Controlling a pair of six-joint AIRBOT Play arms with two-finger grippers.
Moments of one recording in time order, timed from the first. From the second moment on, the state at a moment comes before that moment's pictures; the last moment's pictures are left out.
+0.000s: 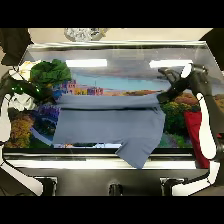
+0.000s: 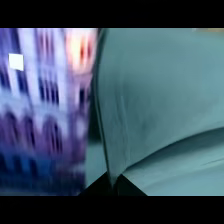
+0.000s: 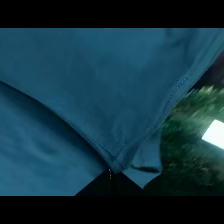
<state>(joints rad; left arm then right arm) 0.24 -1.92 1.81 1.17 -1.58 -1.40 -0.05 -1.71 1.65 -1.41 1.43 1.09</state>
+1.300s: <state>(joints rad) 0.40 -1.54 1.05 1.29 -1.54 -1.38 -0.25 -1.46 1.22 -1.34 1.58 1.05</state>
